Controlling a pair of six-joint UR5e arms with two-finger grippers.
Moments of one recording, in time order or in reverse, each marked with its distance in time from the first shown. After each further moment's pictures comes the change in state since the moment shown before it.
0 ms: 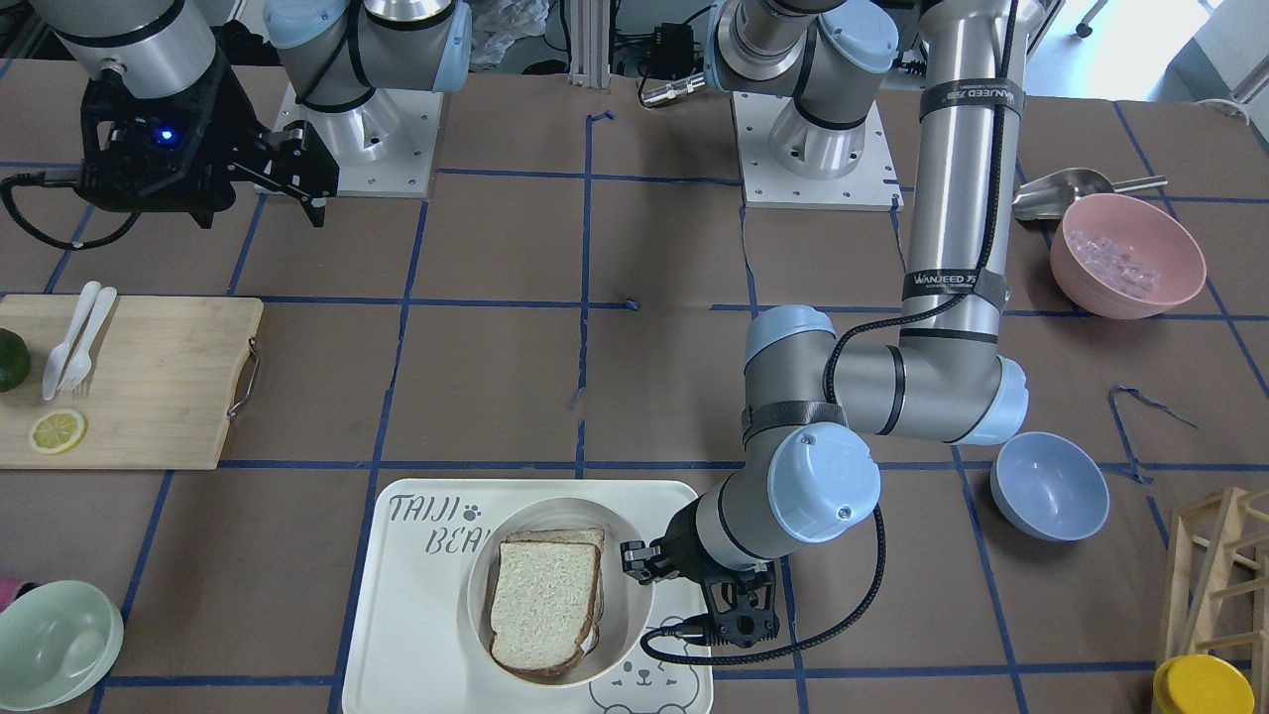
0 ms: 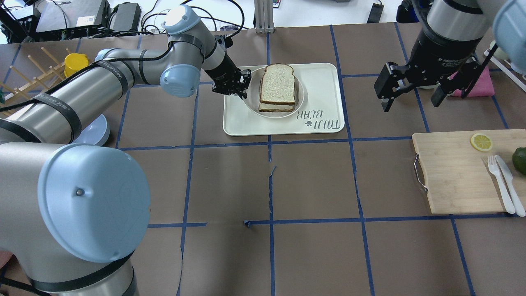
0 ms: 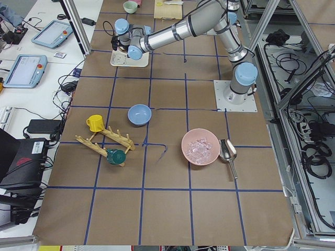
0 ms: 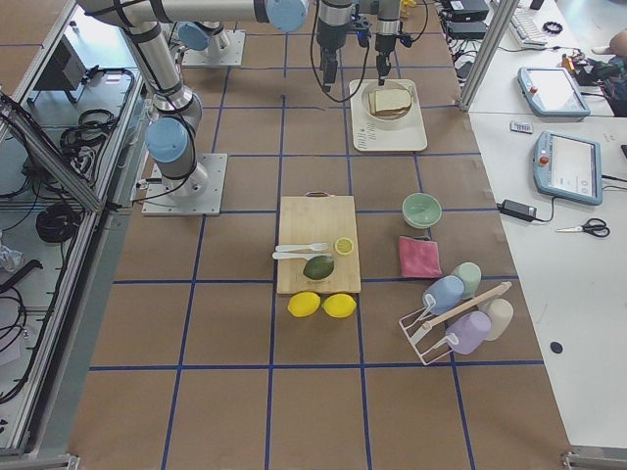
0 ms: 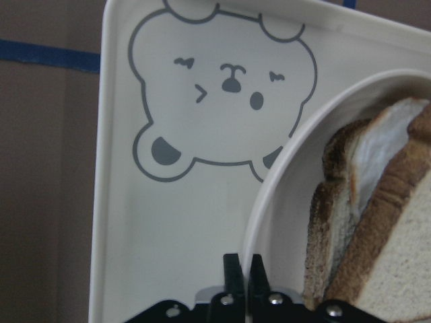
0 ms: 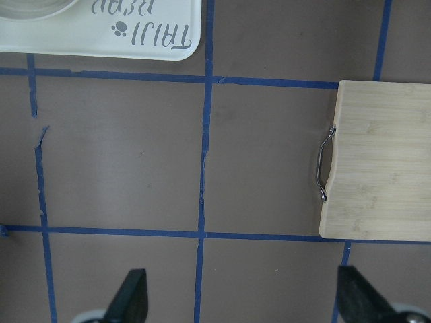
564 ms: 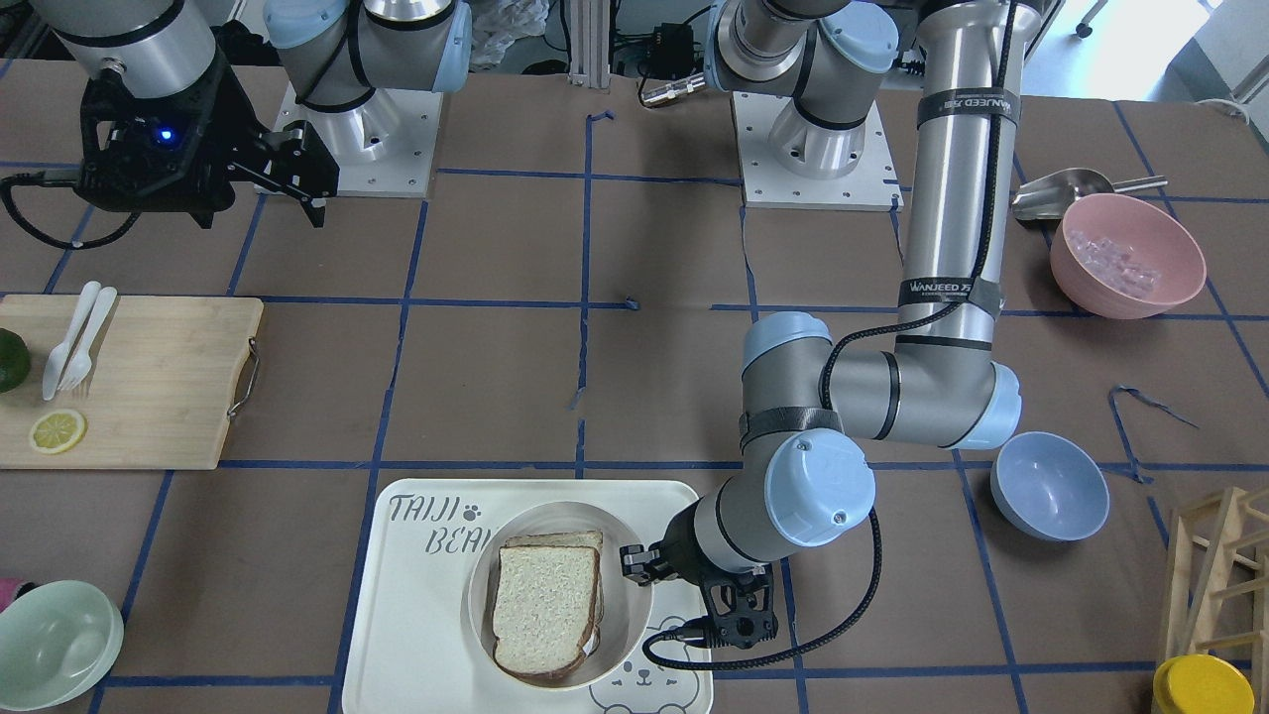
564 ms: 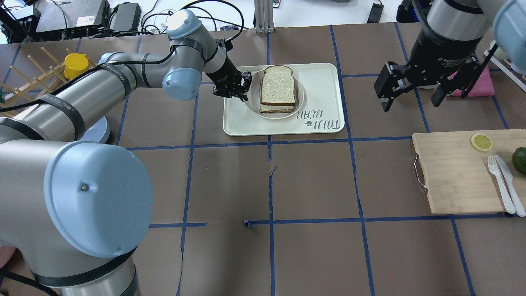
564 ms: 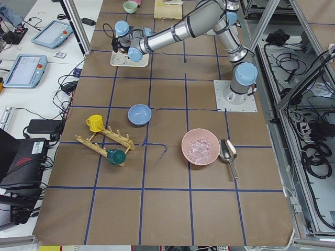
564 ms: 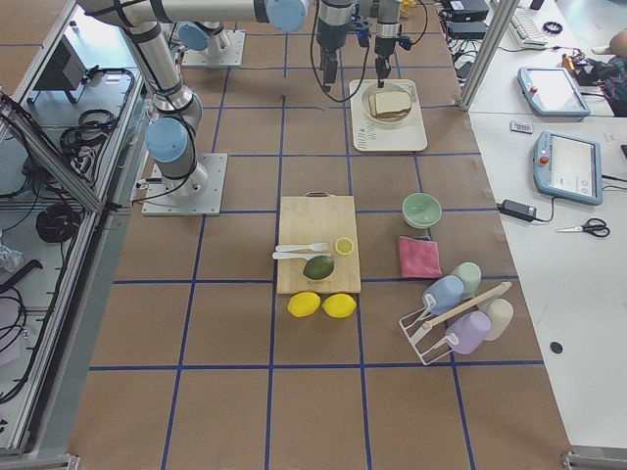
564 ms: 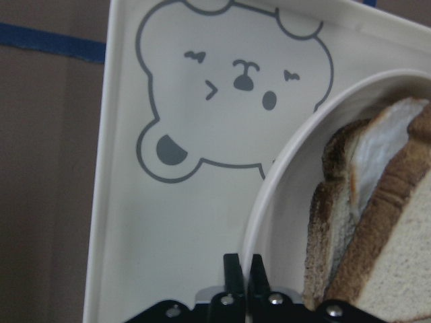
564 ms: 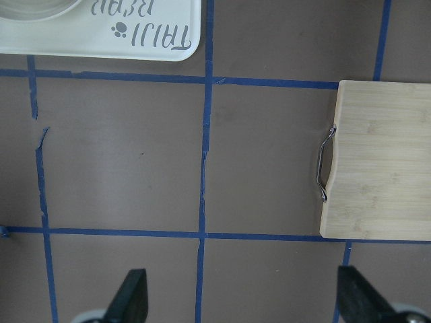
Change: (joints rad) left arm 0.000 -0.011 -0.006 0.012 -0.001 -0.026; right arm 0.000 0.000 0.000 -0.001 0.002 0.007
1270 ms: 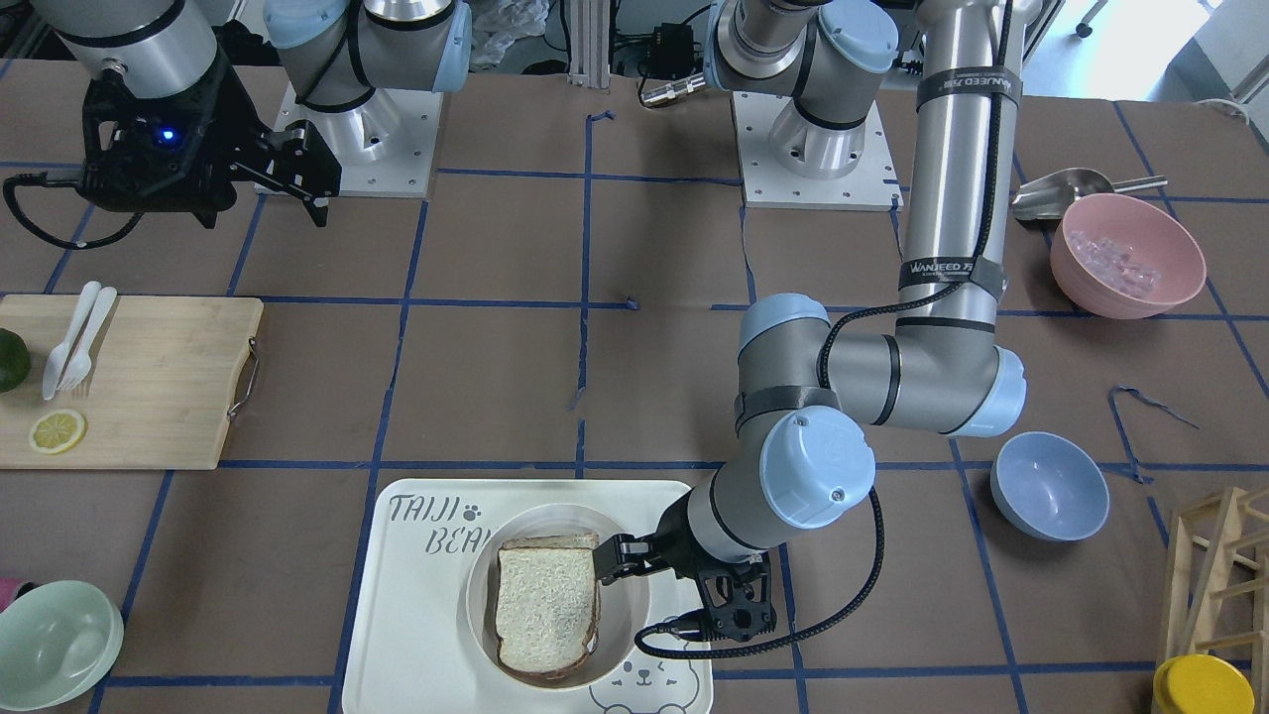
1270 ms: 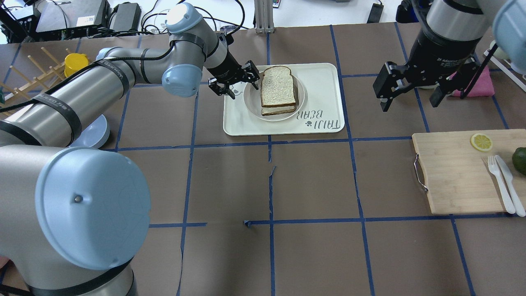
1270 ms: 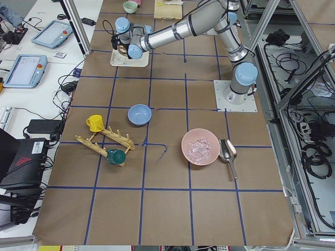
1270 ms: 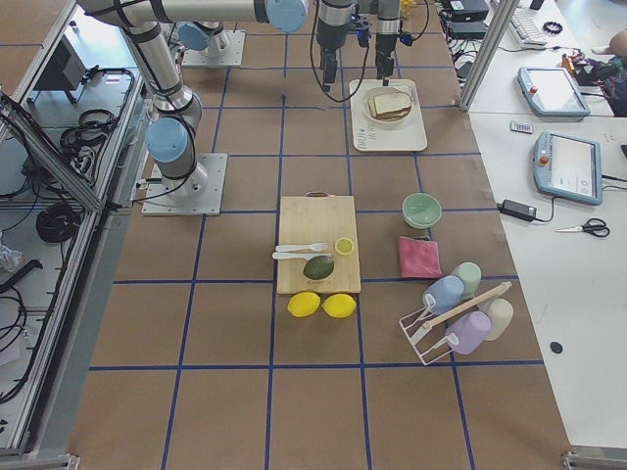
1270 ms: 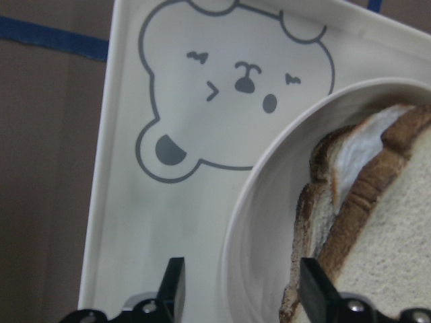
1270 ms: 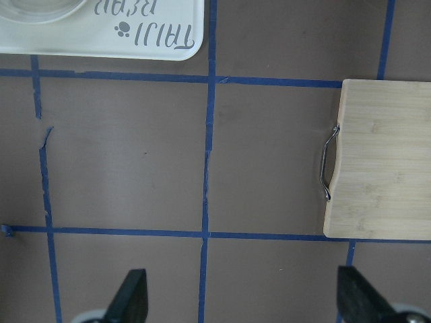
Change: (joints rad) left arm -0.017 0.045 0.010 -0.004 0.003 -0.024; right arm 0.000 -0.001 0.002 0.003 0.007 0.000
